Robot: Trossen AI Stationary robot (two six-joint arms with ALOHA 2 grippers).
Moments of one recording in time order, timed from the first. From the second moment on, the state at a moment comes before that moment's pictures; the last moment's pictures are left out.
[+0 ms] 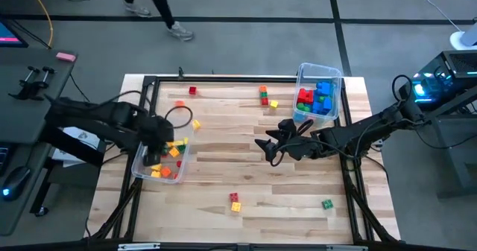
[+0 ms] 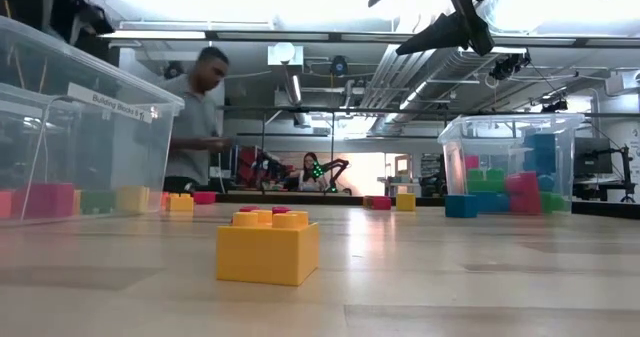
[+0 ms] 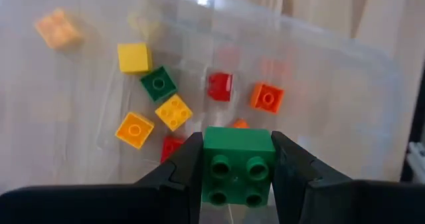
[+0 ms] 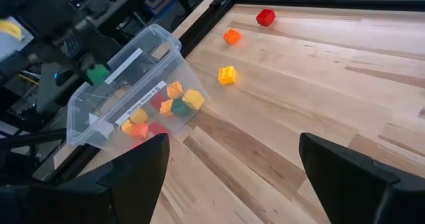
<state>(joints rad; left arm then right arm) -0.16 0.96 1.03 -1.35 0.05 -0.29 0.30 1.33 0.95 -0.18 0.65 0.96</state>
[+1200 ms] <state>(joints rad) 0.80 1.66 1.14 -1.02 -0.19 0.62 0.28 1.33 0.95 -0.18 0.65 0.99</state>
